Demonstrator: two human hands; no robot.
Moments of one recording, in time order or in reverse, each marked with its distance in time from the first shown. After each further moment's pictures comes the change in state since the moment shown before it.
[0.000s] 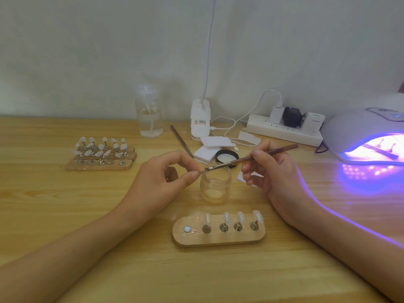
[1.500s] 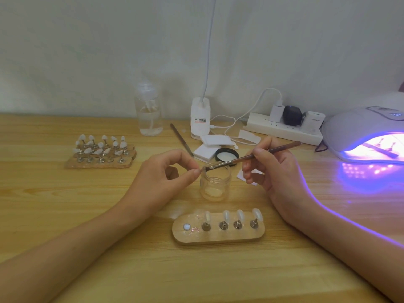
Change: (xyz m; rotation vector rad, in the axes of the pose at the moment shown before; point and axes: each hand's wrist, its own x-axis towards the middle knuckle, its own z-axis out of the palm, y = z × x) left_hand 0.001 -0.004 0.001 -0.022 -0.019 -0.025; right_hand -0.001 -0.002 0.002 -0.030 -0.001 -0.053
